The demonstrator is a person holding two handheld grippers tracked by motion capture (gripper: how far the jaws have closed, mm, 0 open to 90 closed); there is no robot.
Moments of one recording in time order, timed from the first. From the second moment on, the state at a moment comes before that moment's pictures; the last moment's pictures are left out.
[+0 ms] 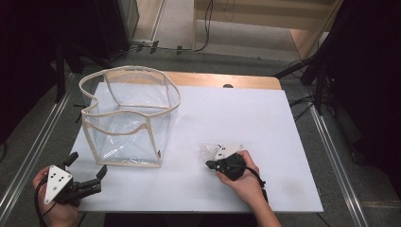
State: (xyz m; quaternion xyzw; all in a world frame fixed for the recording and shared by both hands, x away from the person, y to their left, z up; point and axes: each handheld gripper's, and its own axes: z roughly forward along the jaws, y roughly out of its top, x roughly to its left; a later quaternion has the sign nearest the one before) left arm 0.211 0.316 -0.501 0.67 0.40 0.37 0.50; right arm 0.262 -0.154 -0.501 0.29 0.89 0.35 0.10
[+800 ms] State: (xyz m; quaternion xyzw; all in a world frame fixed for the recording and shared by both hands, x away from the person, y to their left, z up) left arm 0.211 0.316 -0.501 0.67 0.40 0.37 0.50; right arm 0.307 -0.155 -0.491 0.35 0.85 0.37 0.13
